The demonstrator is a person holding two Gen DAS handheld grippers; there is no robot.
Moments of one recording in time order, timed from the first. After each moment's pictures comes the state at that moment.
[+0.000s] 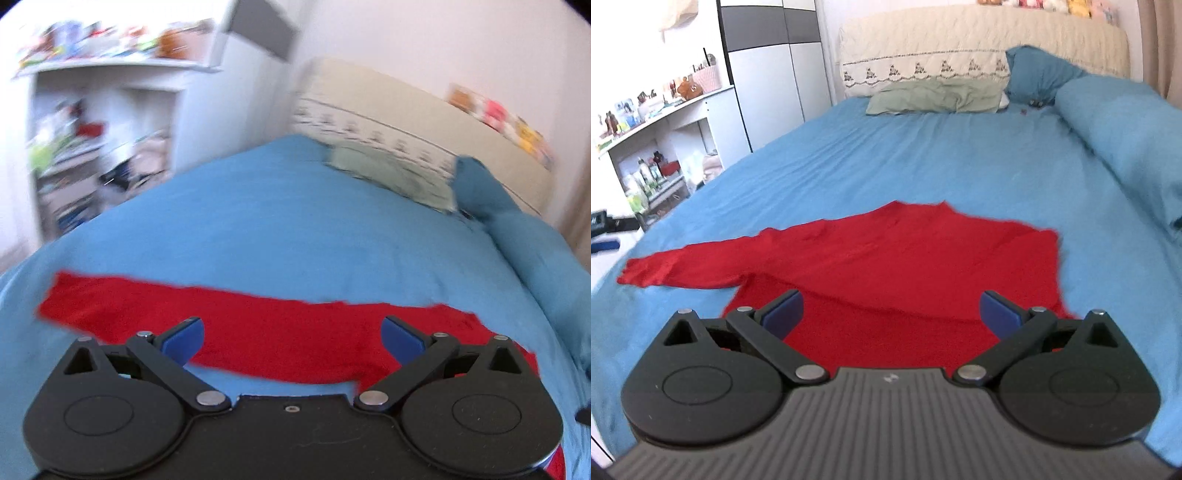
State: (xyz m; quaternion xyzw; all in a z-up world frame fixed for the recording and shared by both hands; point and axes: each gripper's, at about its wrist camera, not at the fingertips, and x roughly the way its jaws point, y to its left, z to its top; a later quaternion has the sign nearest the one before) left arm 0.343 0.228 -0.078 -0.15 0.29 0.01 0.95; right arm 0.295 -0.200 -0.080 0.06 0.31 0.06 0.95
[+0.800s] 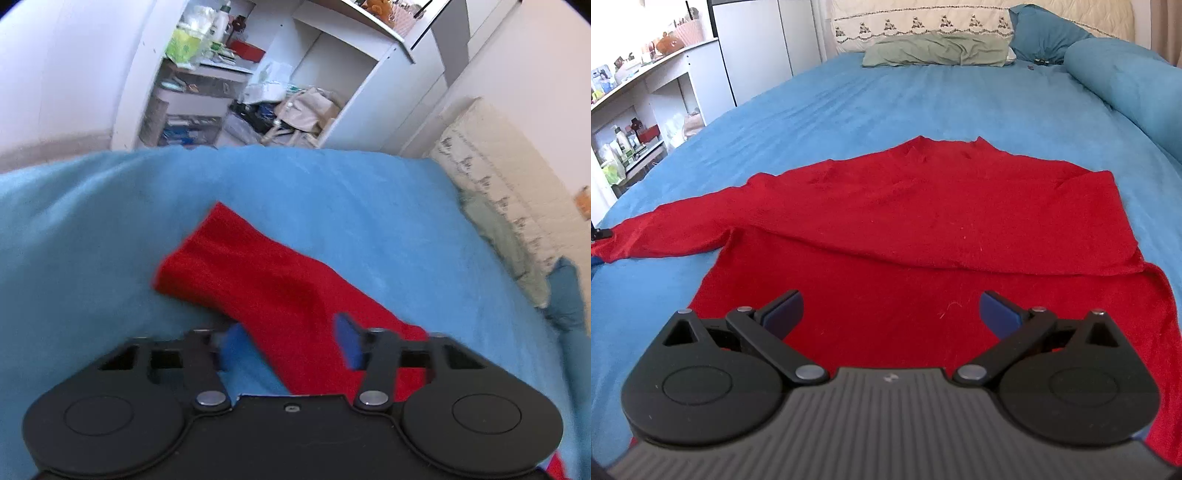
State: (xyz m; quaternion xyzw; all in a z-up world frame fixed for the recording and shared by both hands) left arm 0.399 0.410 -0.187 -0.31 0.30 0.15 0.89; right arm 0.347 -0.130 -0.161 0.05 0.37 0.04 0.93
